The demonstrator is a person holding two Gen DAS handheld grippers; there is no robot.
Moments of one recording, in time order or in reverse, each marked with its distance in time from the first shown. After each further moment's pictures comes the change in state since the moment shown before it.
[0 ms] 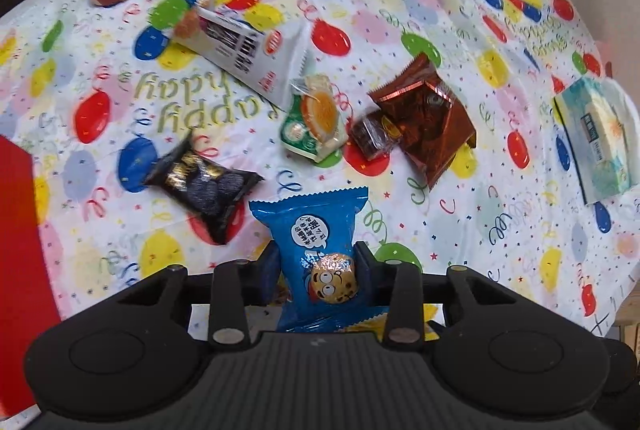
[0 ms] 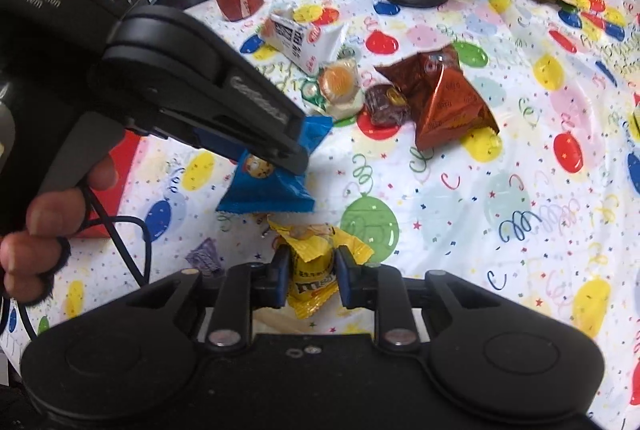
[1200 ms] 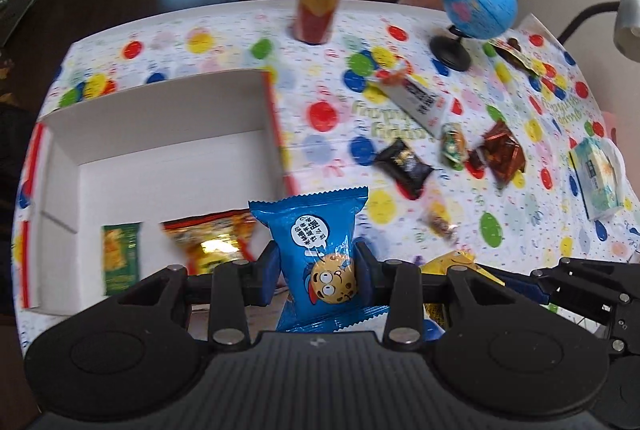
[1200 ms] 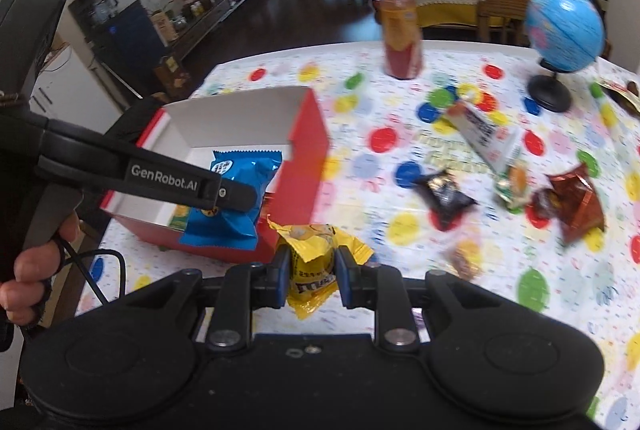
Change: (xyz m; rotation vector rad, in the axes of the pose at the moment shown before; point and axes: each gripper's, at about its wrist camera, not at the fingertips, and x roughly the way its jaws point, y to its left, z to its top) left arm -0.175 0.172 -0.100 -0.134 -0.171 0.075; right arm -0.057 0.186 0.029 -0.182 -0.063 0.135
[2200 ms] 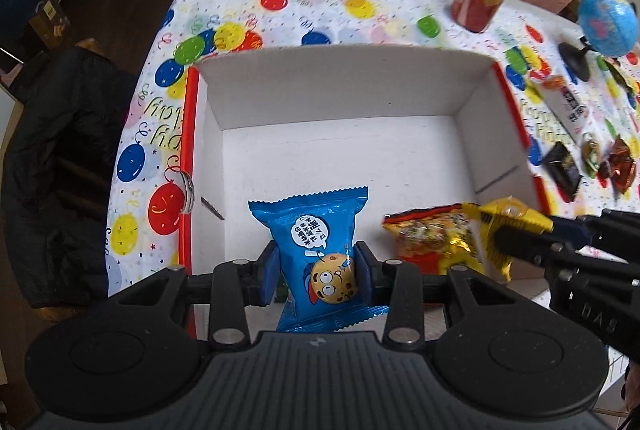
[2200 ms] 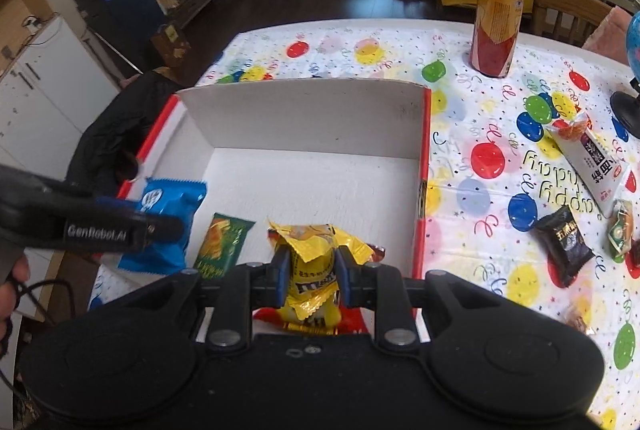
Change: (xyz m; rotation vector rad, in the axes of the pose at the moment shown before) left arm 0.034 0.170 0.007 -0.090 0.092 0.140; right arm 0.133 0.091 0.060 -0.009 0.099 -0.040
